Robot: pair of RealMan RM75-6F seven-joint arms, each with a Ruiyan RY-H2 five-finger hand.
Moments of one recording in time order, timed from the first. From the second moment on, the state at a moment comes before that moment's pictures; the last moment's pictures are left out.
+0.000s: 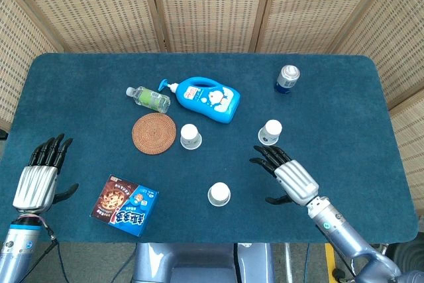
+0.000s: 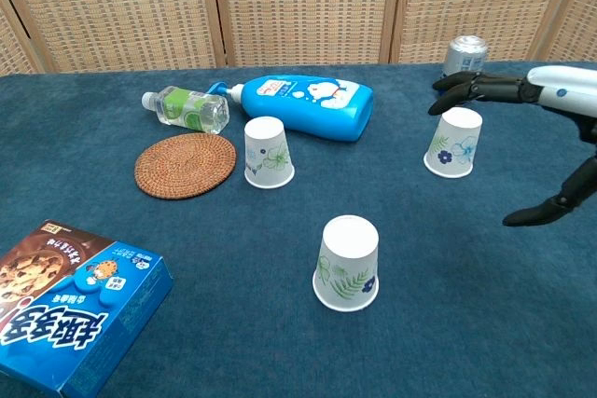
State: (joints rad) left arm -0.18 -1.19 -0.07 -1.83 1.44 1.45 0.38; right arm 0.49 -1.27 0.07 -1.68 -1.64 1.09 0.16
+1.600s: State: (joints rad) left arm -0.16 -1.14 -0.08 -1.85 1.45 1.47 0.29; right arm 0.65 -1.55 0.08 -1.55 -1.43 0.91 0.05
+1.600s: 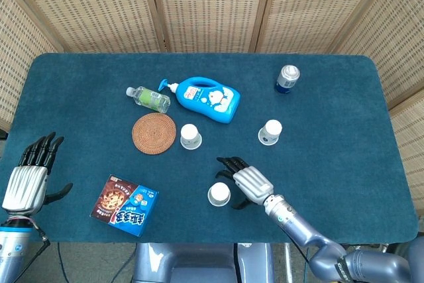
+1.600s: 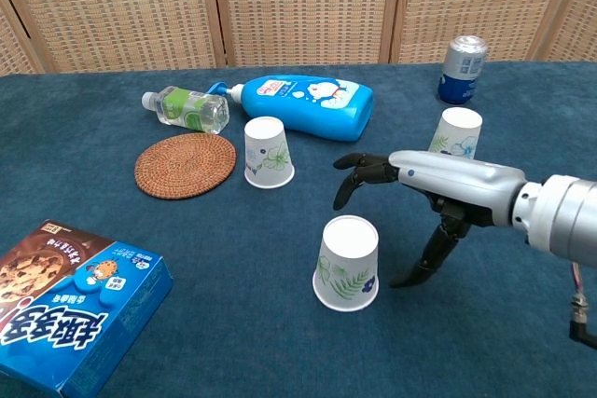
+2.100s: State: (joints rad) left arm -0.16 -1.14 -0.08 -1.85 1.45 1.47 0.29; right arm 0.66 -1.58 0.09 -1.54 -1.41 0.92 0.01
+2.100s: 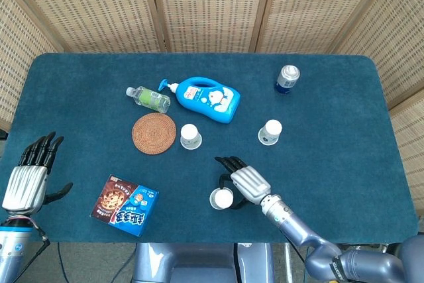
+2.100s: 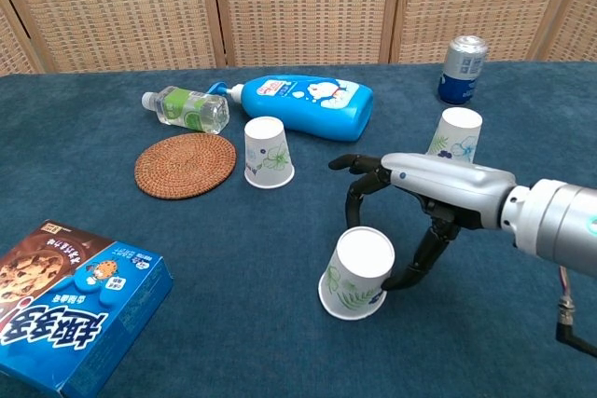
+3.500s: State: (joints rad) left arm -0.17 -1.14 -0.09 -1.84 1.41 1.45 0.30; right arm 0.94 -1.52 0.31 -1.44 -0.91 0.69 -0.17
